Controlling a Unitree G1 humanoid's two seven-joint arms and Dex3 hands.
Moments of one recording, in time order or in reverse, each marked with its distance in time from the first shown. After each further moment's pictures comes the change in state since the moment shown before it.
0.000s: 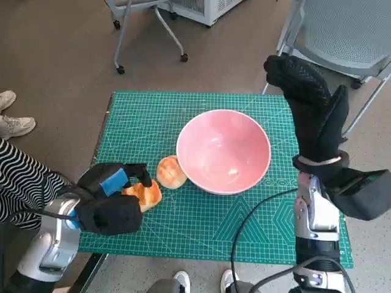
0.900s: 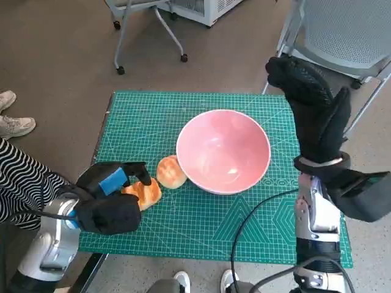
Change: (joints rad) left arm 0.007 -0.019 0.002 -0.036 0.056 0.095 -0.055; right arm 0.009 -0.001 -0.009 -0.003 0.010 -0.002 0.009
